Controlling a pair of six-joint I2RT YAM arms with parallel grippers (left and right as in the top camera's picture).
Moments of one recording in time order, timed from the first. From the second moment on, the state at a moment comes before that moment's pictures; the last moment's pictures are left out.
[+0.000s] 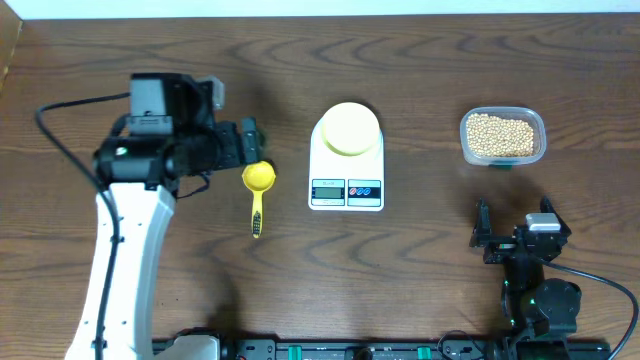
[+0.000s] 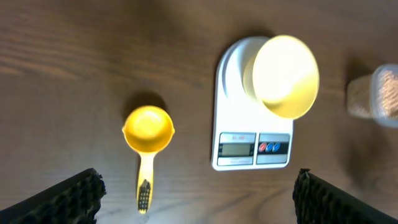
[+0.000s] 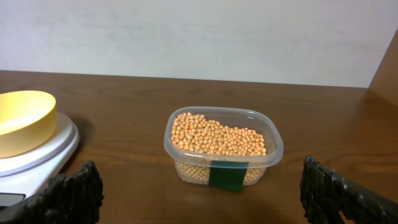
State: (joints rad) left arm -0.03 1.36 1.32 -0.99 0.32 -0.18; right arm 0.03 0.01 0.01 -0.07 0.03 -0.03
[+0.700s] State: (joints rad) left arm -0.42 1.50 1.32 -1.07 0.07 -0.53; right arm 0.03 0.01 0.01 -0.07 0.03 -0.03
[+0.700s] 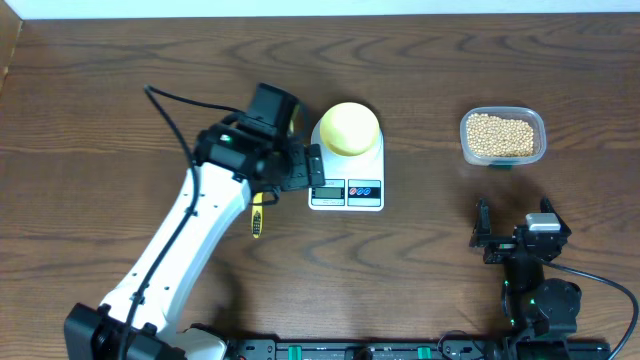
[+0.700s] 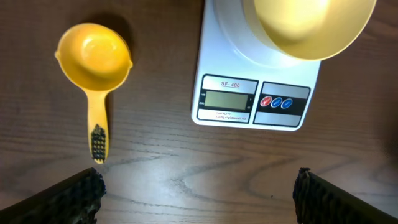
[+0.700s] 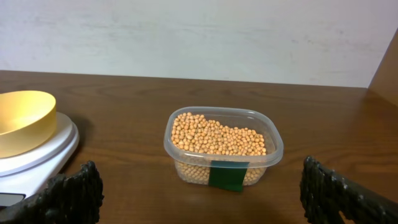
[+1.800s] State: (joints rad) left arm -0.56 1.76 1.31 -0.97 0.02 -0.51; right arm 0.03 0.01 0.01 -0.07 0.03 -0.03
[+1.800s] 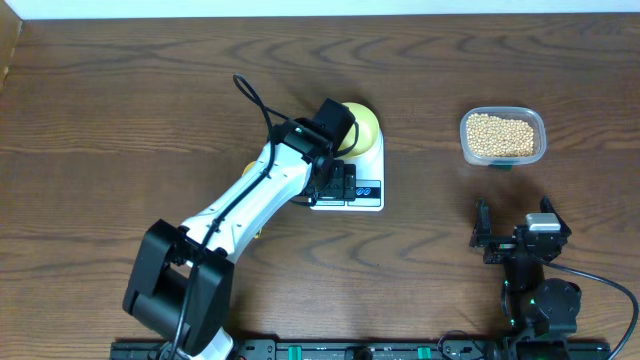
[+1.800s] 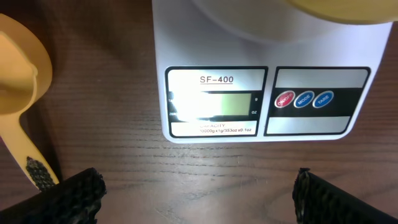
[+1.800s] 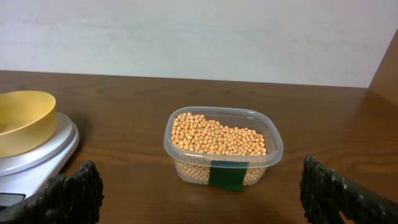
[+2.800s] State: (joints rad) left arm -0.56 1.60 1.10 -0.69 0.02 -0.46; right arm 0.03 0.01 0.01 -0.07 0.03 -0.03
